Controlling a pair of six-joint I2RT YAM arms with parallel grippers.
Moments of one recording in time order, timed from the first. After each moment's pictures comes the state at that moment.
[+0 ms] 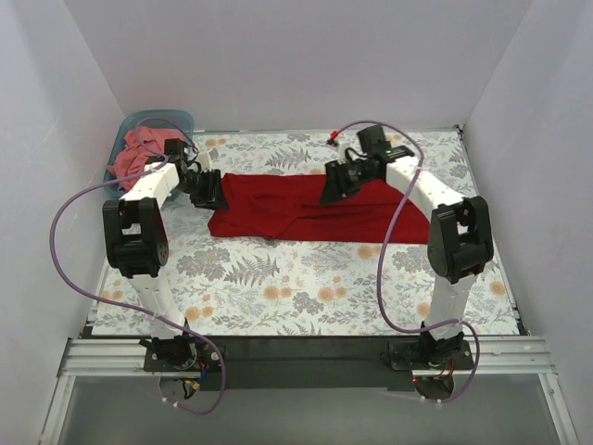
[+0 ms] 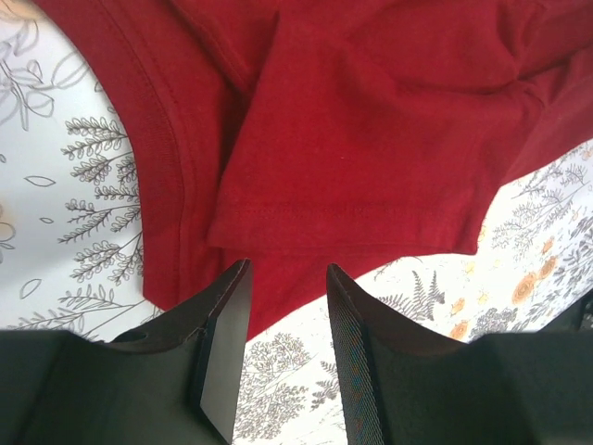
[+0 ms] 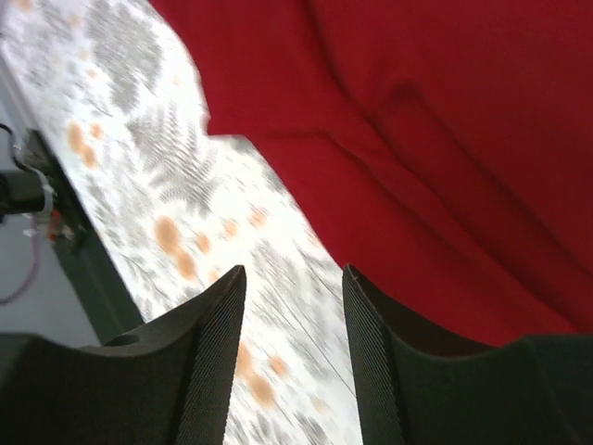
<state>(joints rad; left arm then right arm) 0.04 1.94 1.49 -0.76 0.56 0.09 0.32 1.90 1.59 -0.72 -0.76 -0.10</state>
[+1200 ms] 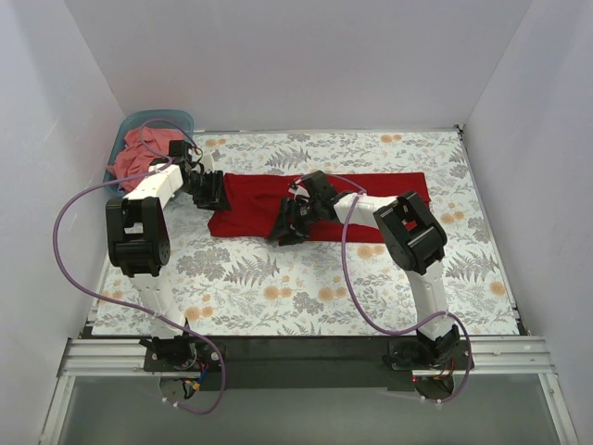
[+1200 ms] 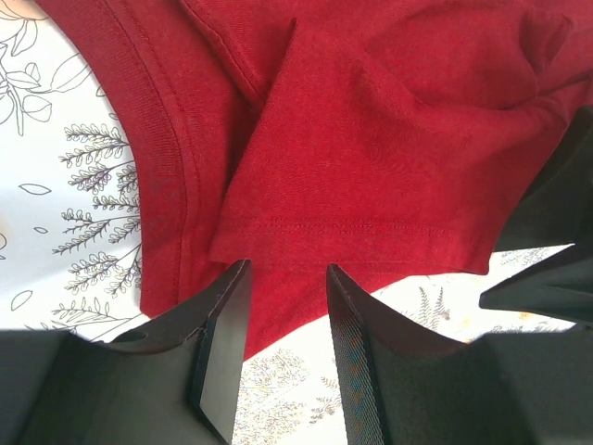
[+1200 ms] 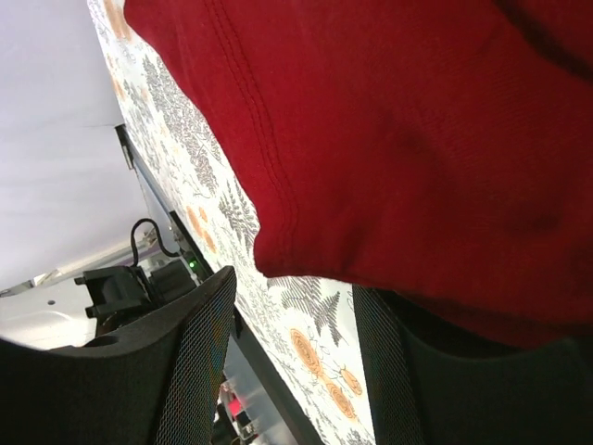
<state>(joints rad) 0.02 1.96 1.46 -0.71 0.52 0.04 0.66 2.15 1.38 -0.09 -0.74 0.80</state>
